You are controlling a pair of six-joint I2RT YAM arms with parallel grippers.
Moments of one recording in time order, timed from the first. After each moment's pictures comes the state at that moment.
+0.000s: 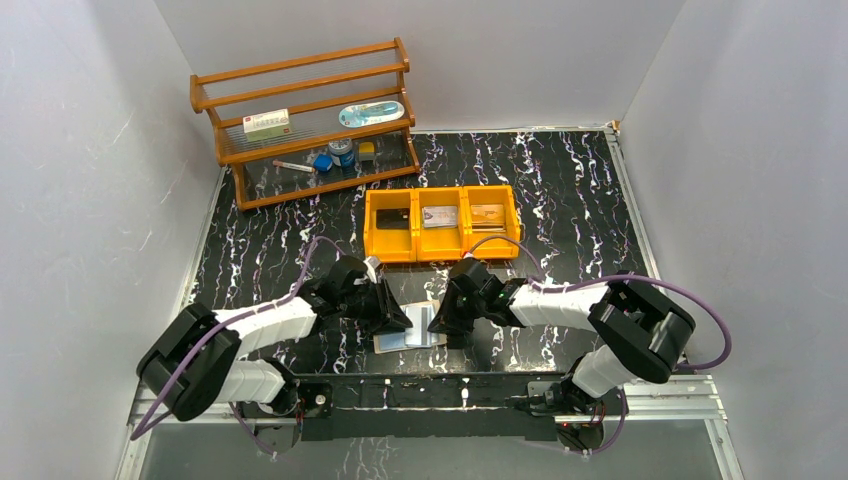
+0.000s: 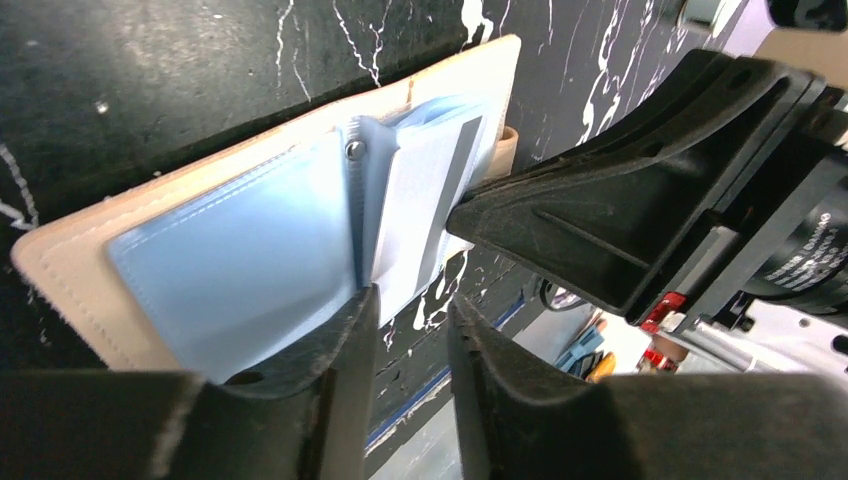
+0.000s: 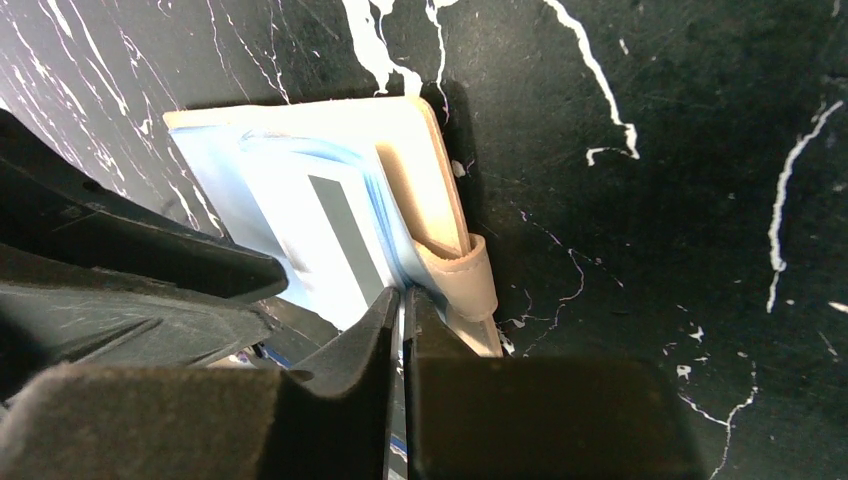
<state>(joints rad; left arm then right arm) -0.68 1.27 0.42 0.00 0.44 -1.03 0.94 1.49 0.59 -0.04 -0.19 1.18</state>
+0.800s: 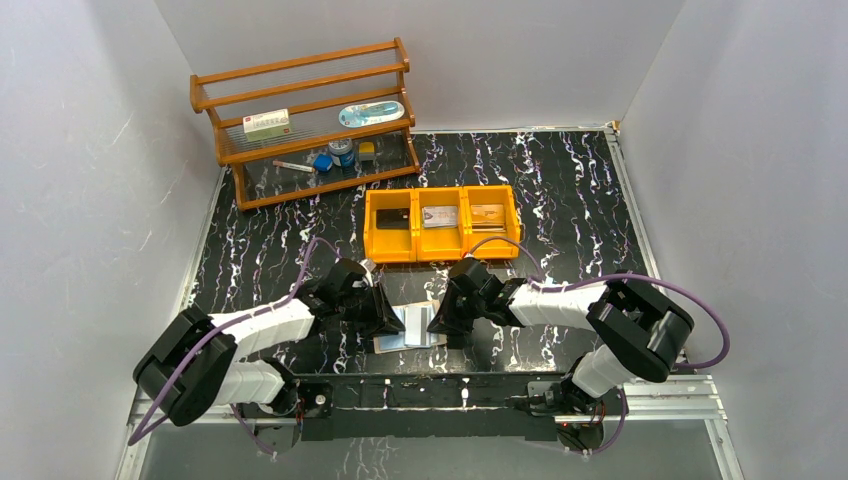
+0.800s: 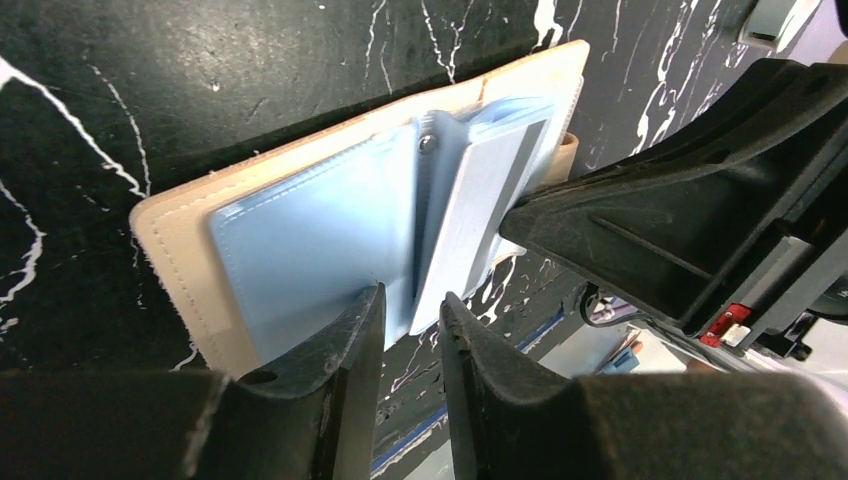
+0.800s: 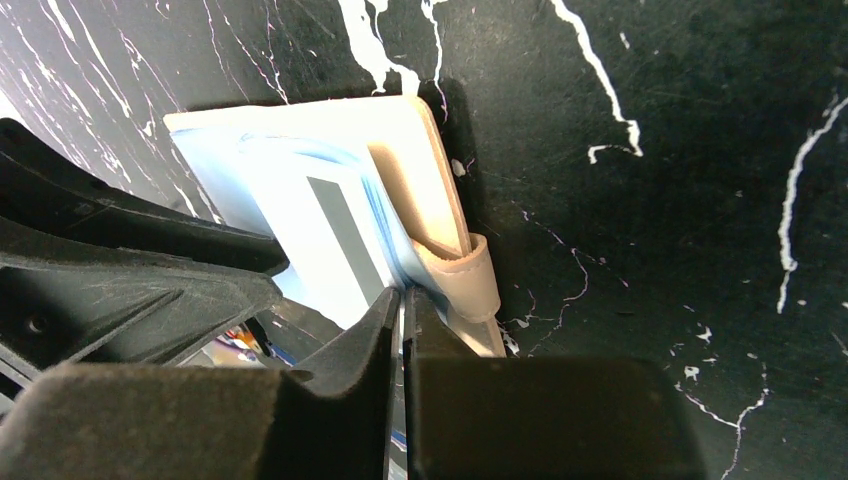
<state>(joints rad) -0.68 1.25 0.41 -0.06 0.38 -0.99 0.94 1.50 0.59 -0.03 -0.20 1.20</state>
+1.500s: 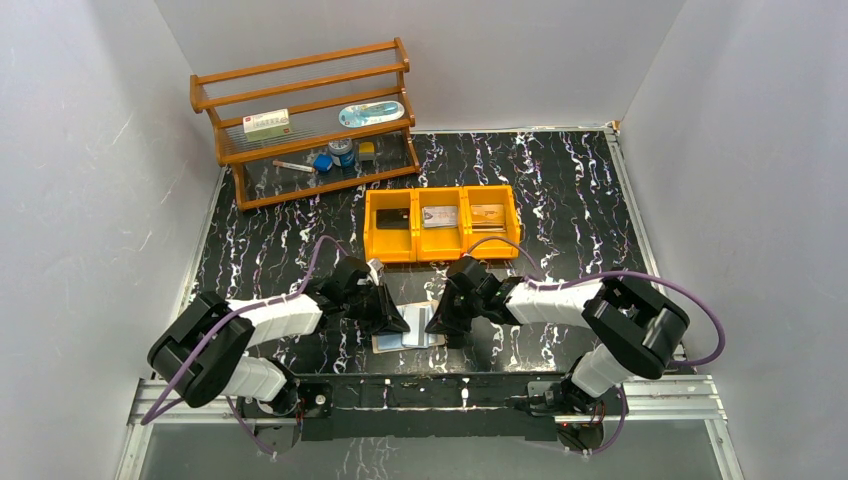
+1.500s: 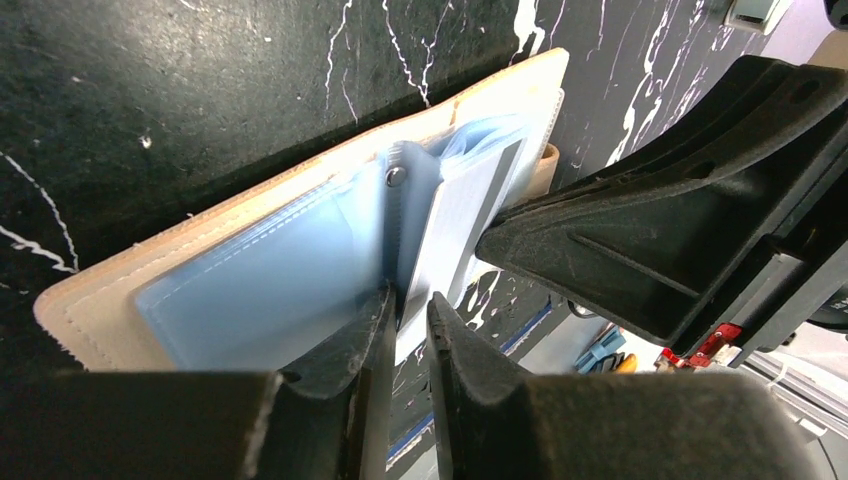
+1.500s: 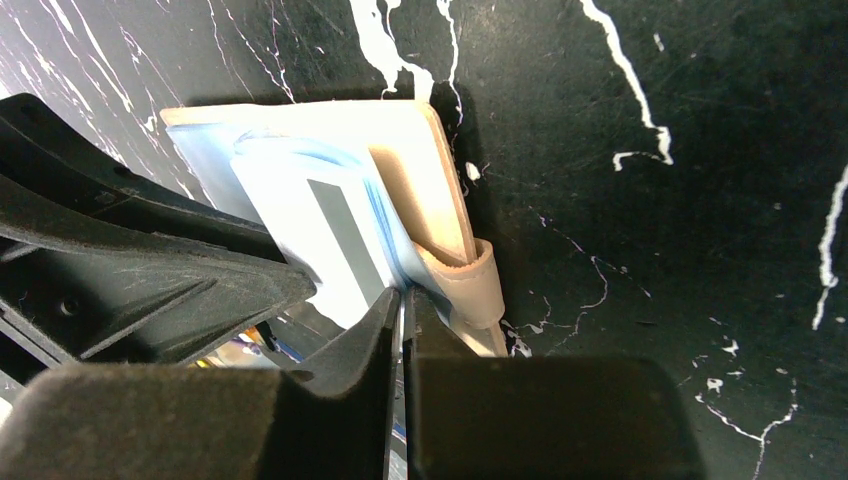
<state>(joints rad) -0.68 1.36 0.42 0.05 0.45 -0.99 0.94 1.52 0.61 -0.03 -0.22 1.20</state>
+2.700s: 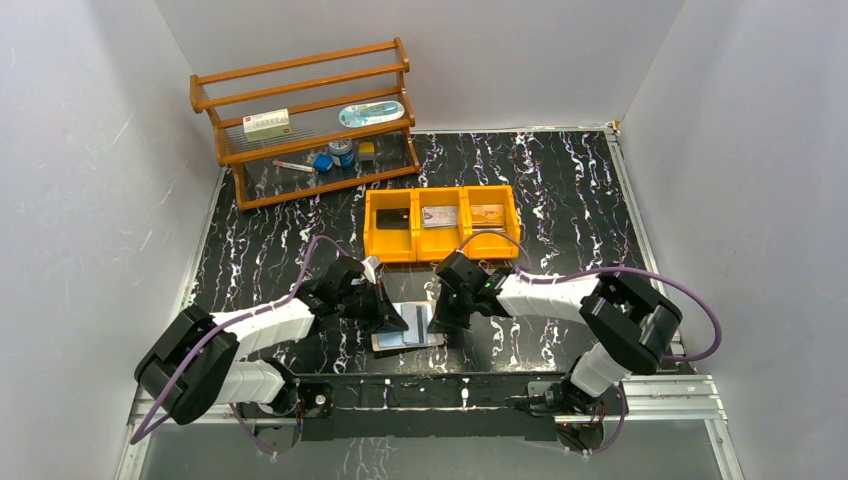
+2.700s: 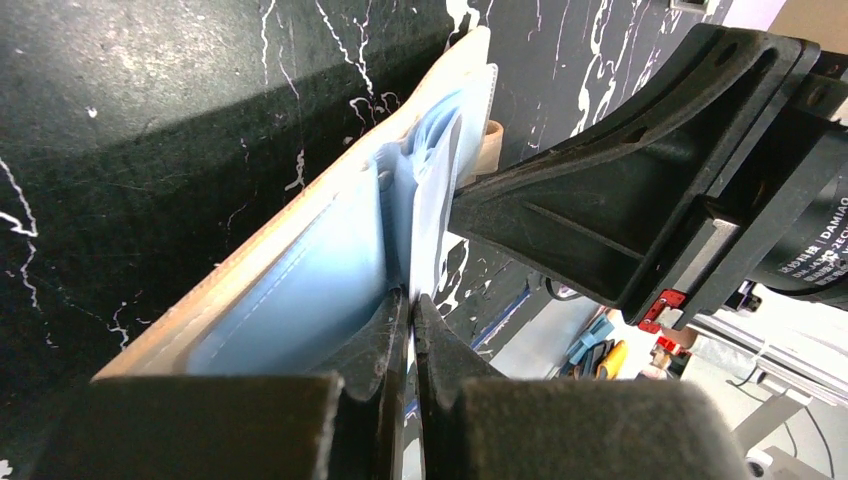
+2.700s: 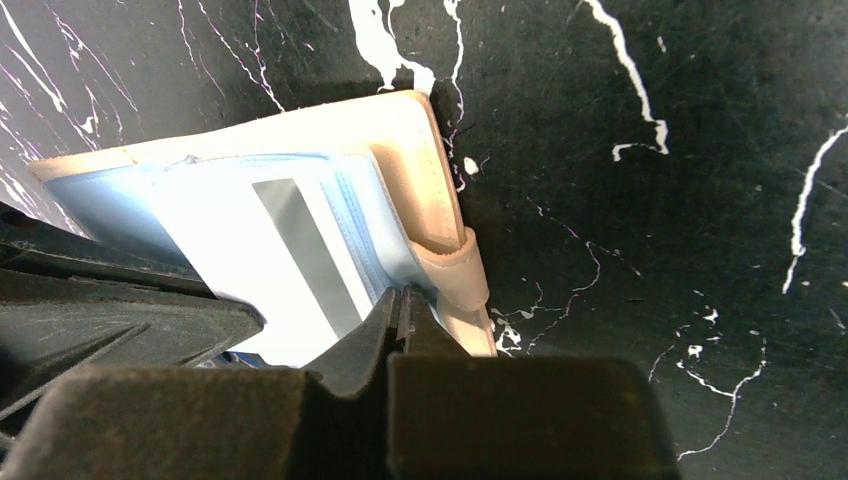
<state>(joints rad) -0.66 1.26 0.41 0.02 0.47 -0.98 0.96 1.55 0.74 -0.24 -0.15 1.13</state>
